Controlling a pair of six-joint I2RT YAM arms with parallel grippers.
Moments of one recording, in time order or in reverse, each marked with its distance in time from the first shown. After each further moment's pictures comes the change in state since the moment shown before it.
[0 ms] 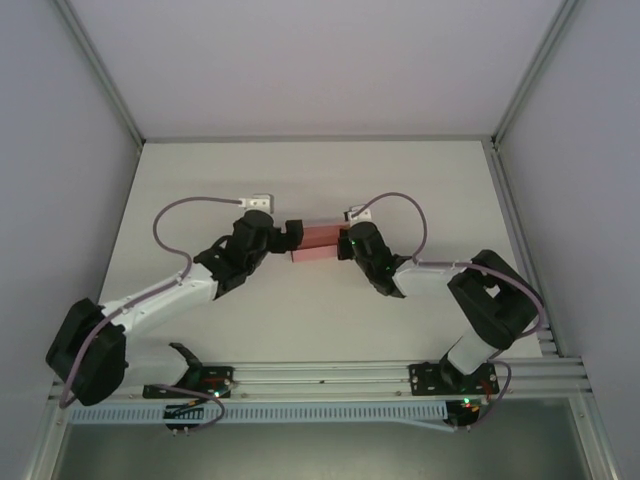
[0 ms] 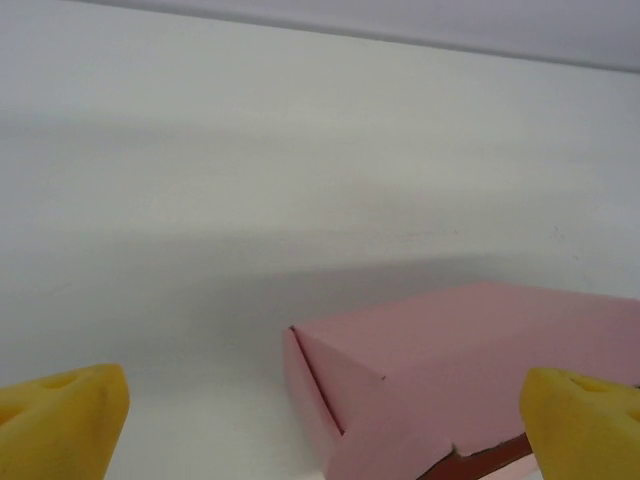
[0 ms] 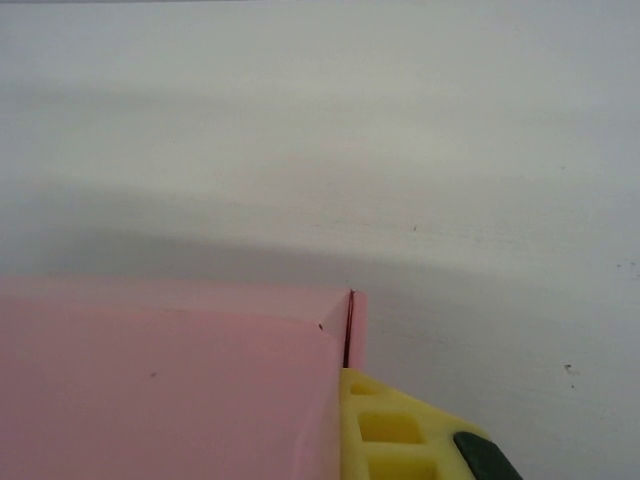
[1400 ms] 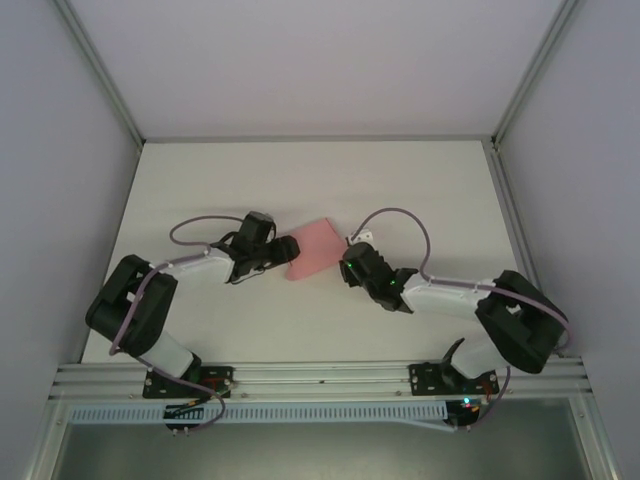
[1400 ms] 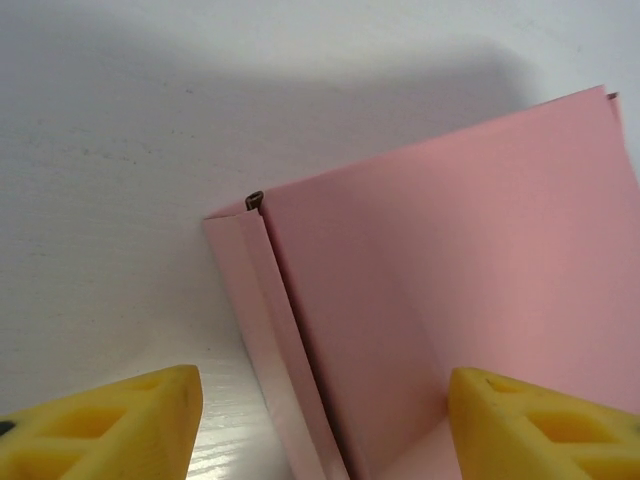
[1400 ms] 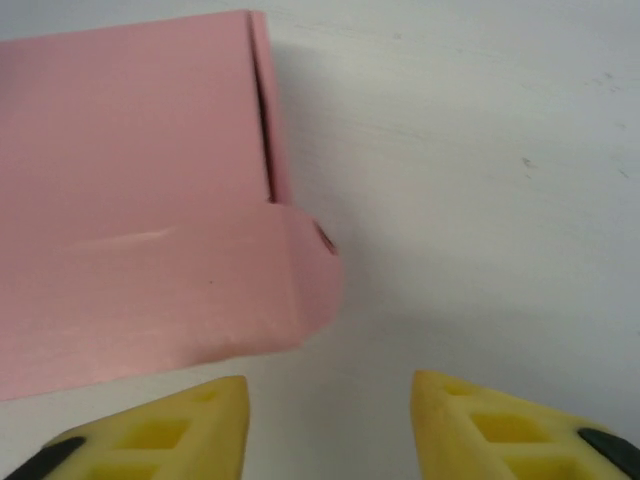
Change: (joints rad) left arm 0.154 0.313 -0.044 0.049 0.465 -0.290; right arm 0.118 -0.192 -0.066 -0.407 0.083 0.089
